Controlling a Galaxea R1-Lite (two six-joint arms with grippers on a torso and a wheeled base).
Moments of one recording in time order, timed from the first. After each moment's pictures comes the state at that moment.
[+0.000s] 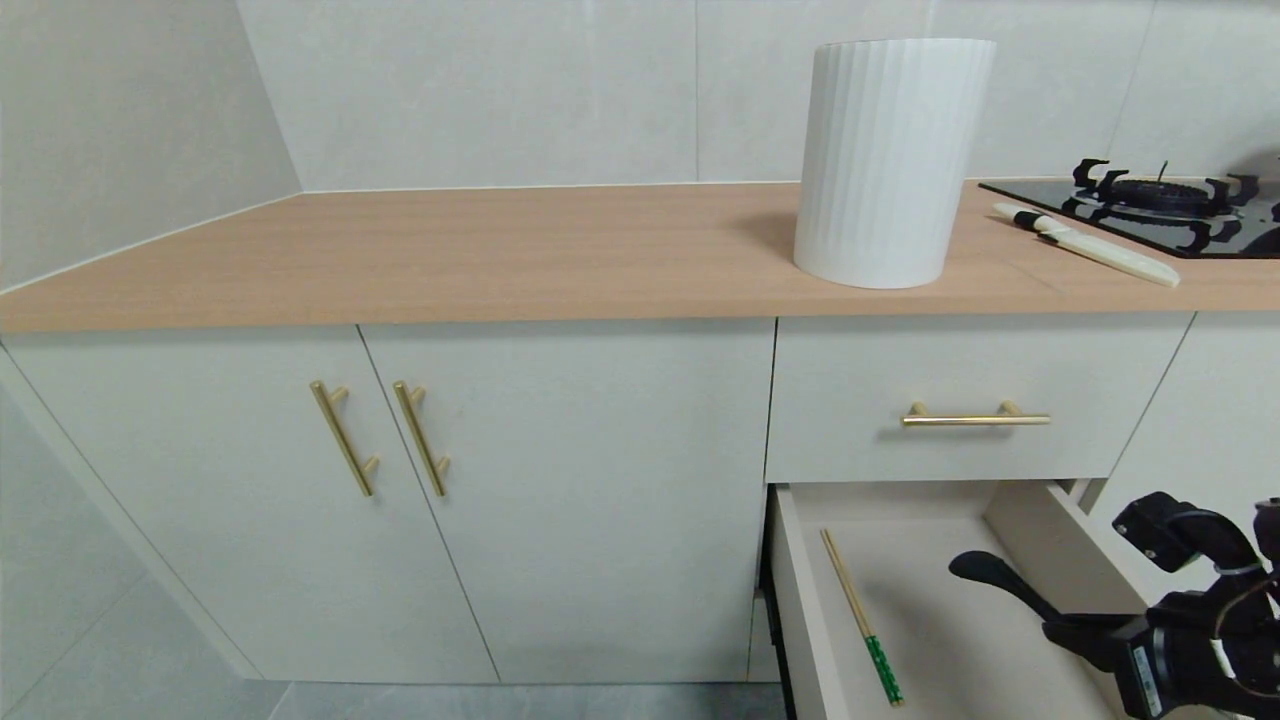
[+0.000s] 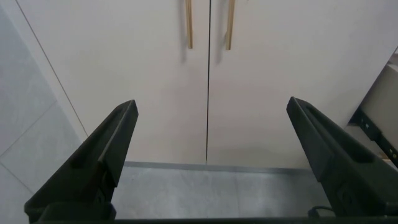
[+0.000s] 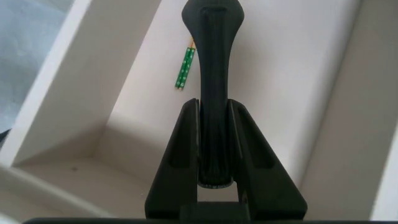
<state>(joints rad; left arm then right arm) -0.01 0.00 0.00 0.00 0.06 -0.01 0.10 1.47 -0.27 -0.47 0.22 -0.14</state>
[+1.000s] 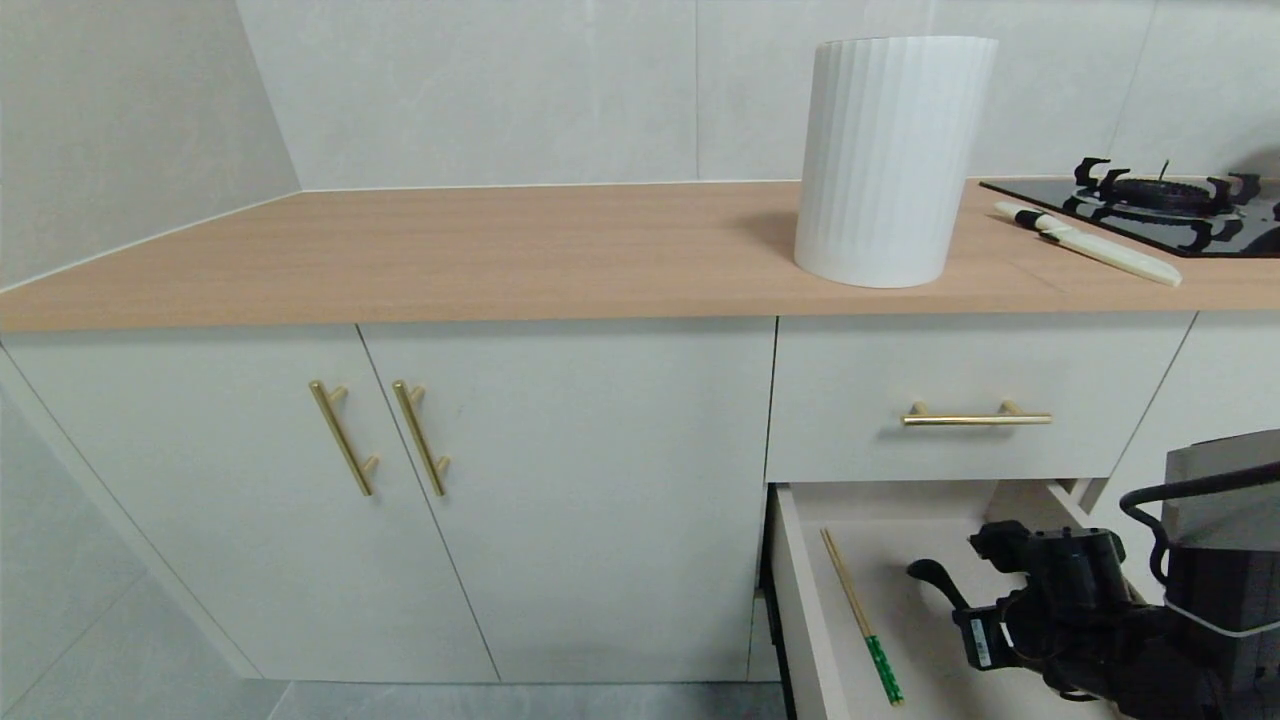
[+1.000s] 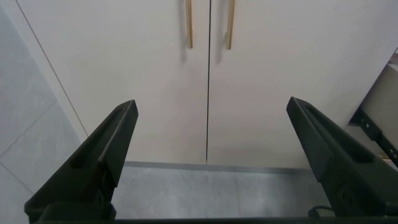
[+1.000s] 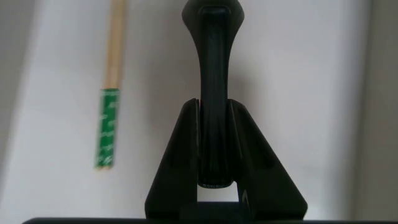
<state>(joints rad) -0.01 0.00 0.00 0.00 0.06 -0.01 0.17 2.28 -0.34 -1.18 -0.05 0.02</state>
